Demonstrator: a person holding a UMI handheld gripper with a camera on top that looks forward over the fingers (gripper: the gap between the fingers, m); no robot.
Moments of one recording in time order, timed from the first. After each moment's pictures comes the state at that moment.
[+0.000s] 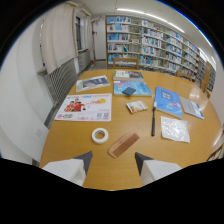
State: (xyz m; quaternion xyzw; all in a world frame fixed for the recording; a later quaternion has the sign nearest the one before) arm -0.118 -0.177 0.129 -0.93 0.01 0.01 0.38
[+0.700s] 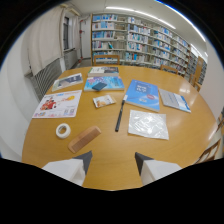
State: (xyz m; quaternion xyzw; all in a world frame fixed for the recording) arm 0.022 -0.189 0.104 -0.93 0.05 -0.03 0.37
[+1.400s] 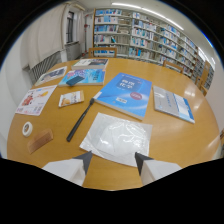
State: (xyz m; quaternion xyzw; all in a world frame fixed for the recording) arm 0.185 -0.108 0.038 -0.94 0.00 -0.03 0.34
